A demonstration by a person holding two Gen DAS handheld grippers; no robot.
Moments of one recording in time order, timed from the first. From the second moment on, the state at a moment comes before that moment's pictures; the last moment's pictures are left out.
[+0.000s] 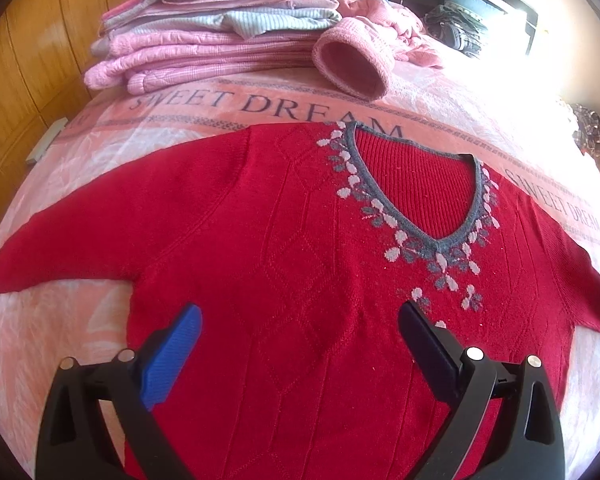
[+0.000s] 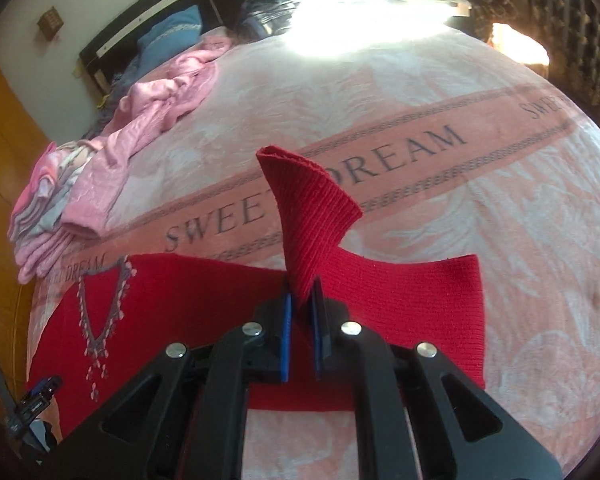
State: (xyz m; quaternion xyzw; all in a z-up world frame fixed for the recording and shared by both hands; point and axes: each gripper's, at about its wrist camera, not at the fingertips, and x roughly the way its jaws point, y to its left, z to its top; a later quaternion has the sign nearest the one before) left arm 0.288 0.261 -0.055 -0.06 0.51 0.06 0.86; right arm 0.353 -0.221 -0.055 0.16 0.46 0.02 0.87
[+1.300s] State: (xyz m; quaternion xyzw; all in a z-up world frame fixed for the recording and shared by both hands) left arm 0.346 0.141 -0.085 -0.15 0.54 -0.07 0.82; right arm 0.308 -0.119 -0.100 0.15 0.52 0.18 0.82
